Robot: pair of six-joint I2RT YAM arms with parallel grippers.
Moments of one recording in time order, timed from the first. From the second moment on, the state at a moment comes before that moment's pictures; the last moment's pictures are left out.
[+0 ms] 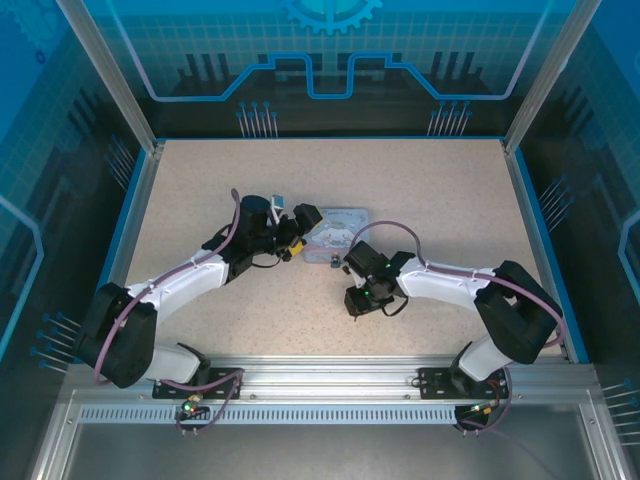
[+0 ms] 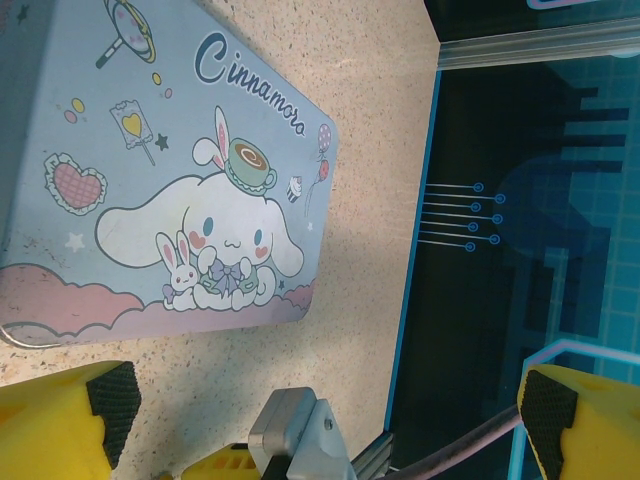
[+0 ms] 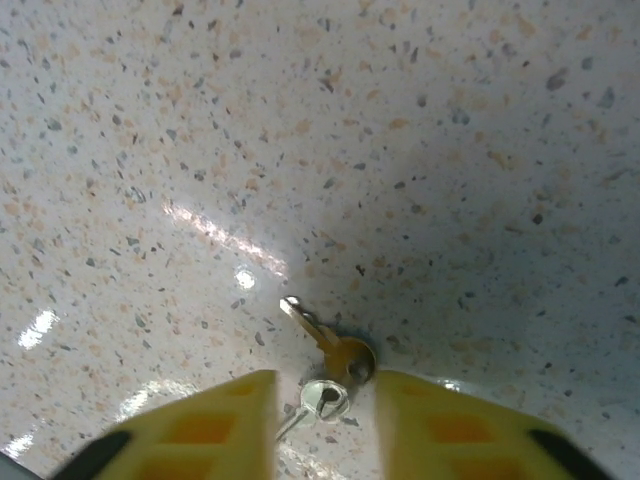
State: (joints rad) left arm -0.45 1.38 0.79 0.08 0.41 -1.21; right arm 0.80 1.54 0.83 -0.59 -0.13 0.44
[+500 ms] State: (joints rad) left arm -0.45 1.38 0.79 0.08 0.41 -1.21; right arm 0.83 1.55 0.86 -0.62 -0.07 0.43
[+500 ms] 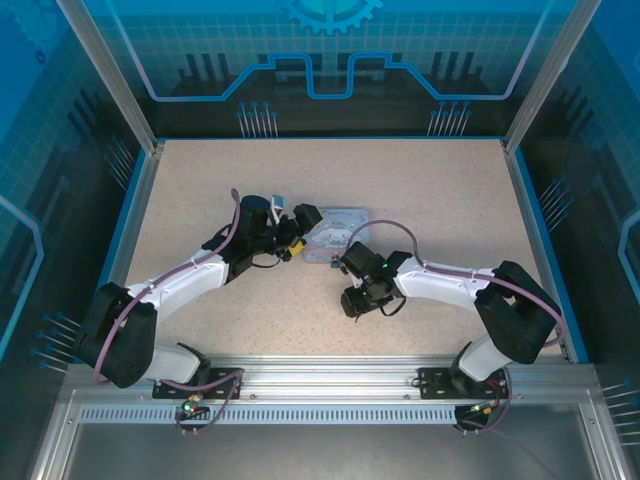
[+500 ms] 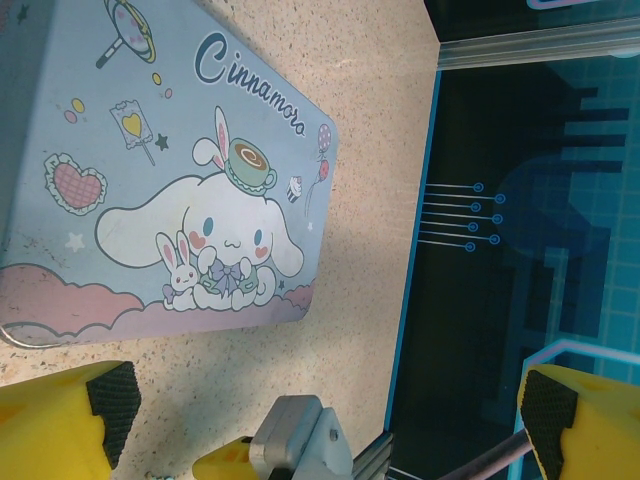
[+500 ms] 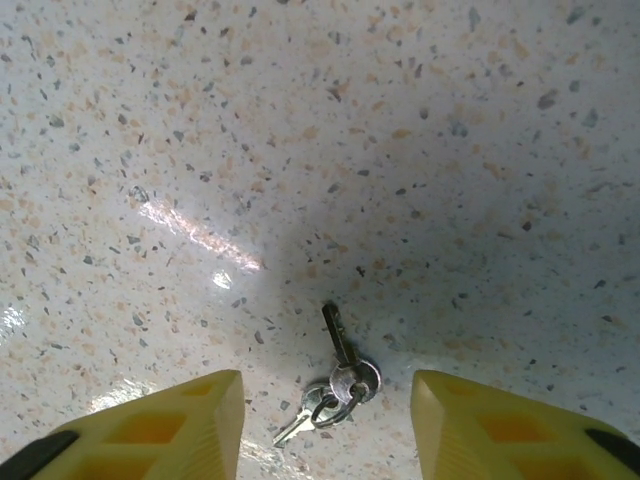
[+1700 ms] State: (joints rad) left arm -0.45 1.38 0.79 0.08 0.41 -1.21; right arm 0.93 1.65 0.92 -0.69 0.07 0.55
